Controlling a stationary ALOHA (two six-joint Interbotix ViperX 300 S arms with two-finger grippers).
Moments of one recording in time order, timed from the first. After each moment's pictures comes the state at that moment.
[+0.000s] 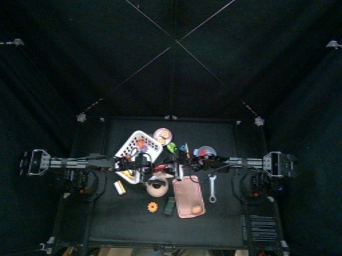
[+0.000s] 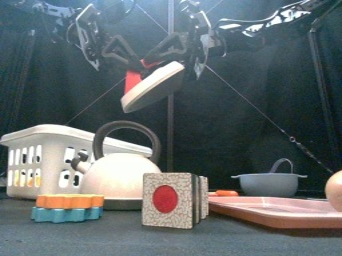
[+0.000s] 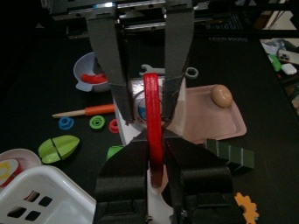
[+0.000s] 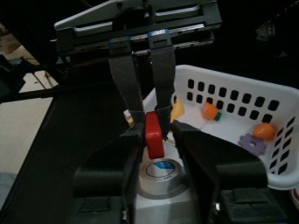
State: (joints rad) left arm 0.08 -0.43 0.75 -0.24 0.09 0.30; right arm -0.19 -0.09 0.50 -0.95 -0.29 1.00
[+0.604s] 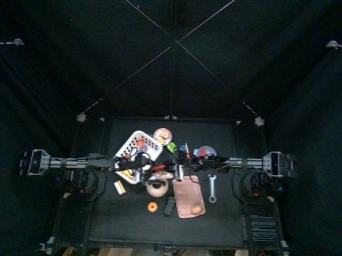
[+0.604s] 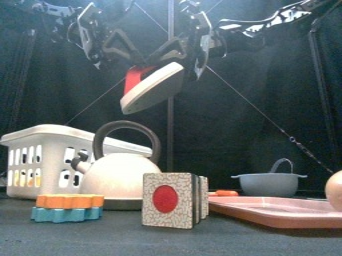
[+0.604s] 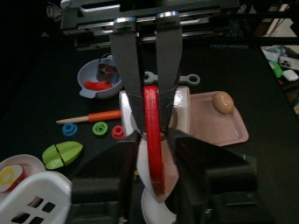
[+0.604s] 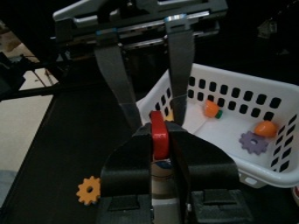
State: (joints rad) left arm 0.09 -0.43 0.75 -0.24 0.05 0.30; right arm -0.19 -0.09 0.50 -0.95 -0.29 1.00
